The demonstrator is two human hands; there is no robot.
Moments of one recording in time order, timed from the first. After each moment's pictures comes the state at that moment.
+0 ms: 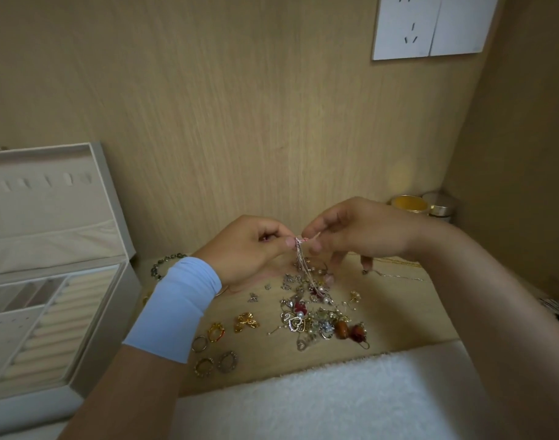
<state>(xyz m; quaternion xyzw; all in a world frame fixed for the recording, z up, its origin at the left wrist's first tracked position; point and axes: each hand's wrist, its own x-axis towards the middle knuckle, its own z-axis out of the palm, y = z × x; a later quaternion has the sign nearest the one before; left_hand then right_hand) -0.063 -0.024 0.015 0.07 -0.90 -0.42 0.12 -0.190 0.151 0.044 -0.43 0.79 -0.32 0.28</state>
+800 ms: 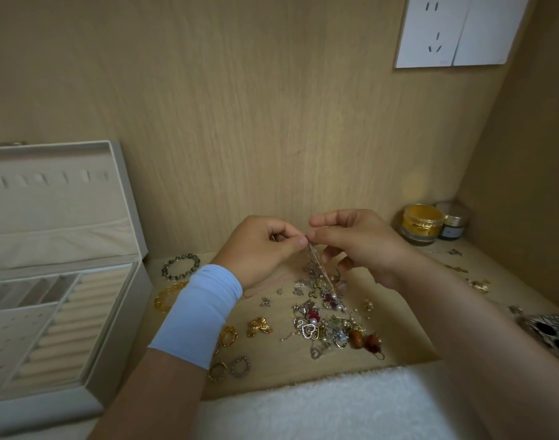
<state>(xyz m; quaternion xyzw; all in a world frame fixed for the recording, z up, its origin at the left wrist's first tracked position) -0.069 -0.032 0.002 0.12 -0.85 -0.47 0.20 -0.174 0.121 0.018 -0.28 0.72 -0.57 0.26</state>
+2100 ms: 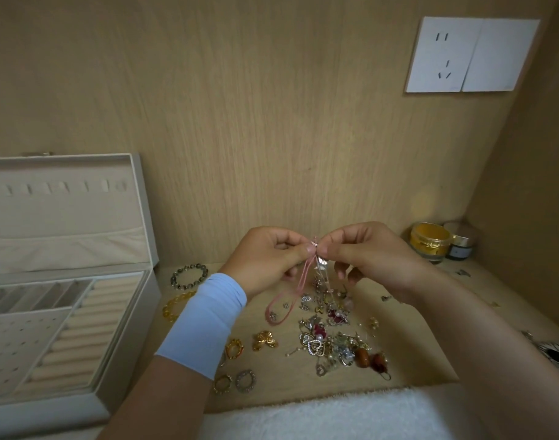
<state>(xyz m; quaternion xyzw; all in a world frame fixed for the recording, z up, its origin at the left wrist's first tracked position) -0.063 -0.027 0.011 0.14 -0.77 -0.60 0.18 -0.176 0.127 0.026 -0.37 0.71 -0.55 0.25</state>
